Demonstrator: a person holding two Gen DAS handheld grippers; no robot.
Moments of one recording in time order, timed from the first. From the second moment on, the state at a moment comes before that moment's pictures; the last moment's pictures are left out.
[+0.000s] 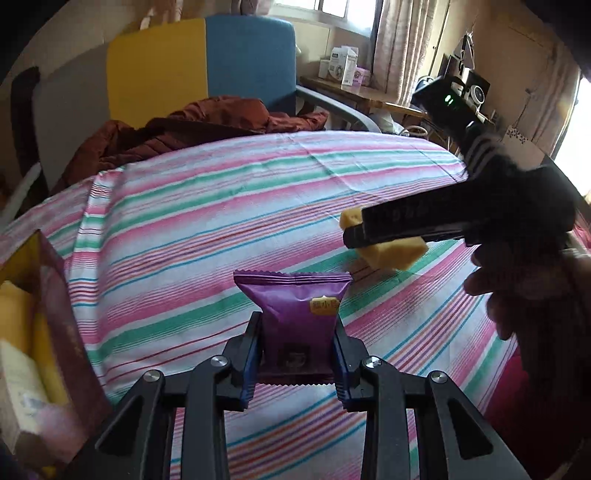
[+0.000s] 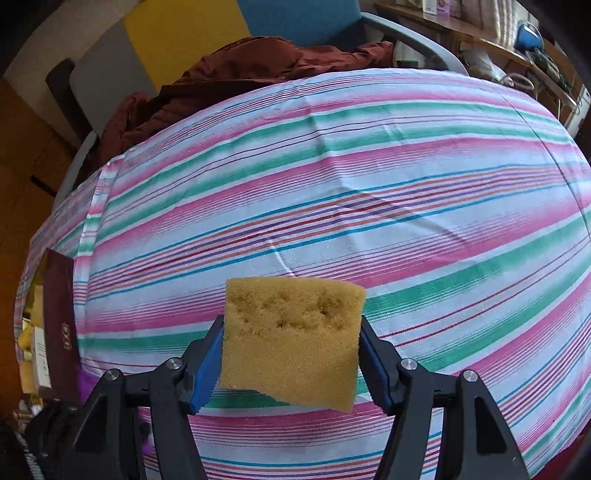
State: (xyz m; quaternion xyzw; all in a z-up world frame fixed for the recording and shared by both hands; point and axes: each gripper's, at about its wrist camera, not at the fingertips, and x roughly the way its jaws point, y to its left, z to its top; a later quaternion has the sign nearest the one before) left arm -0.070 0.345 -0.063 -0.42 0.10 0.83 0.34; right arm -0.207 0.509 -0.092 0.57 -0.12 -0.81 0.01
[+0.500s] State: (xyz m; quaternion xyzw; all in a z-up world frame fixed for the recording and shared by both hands) left arm -0.043 0.287 -0.028 -0.39 0.09 0.87 0.30; right arm -0.201 0.484 -0.080 0.54 -0.05 -0.84 0.06
